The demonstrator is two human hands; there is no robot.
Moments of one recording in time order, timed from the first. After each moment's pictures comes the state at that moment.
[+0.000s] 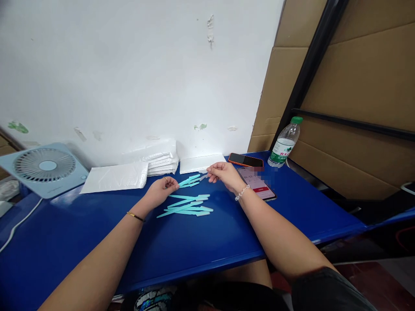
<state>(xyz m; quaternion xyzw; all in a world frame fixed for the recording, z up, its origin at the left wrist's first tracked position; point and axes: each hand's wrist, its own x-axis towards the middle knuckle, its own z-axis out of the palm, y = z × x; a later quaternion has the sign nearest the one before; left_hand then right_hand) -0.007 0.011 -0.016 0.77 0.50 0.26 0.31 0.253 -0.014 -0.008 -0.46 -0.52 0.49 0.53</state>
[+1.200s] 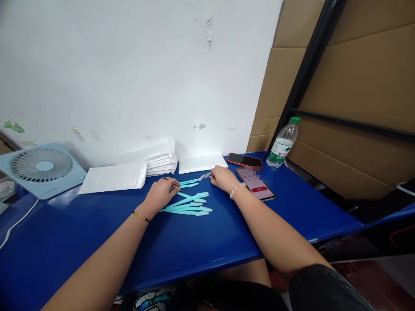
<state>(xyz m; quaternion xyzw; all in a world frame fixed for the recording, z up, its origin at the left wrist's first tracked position) 0.002 0.006 -0.016 0.85 0.50 0.14 0.07 0.263 0.002 -0.024 -0.60 -0.78 -0.01 0.16</state>
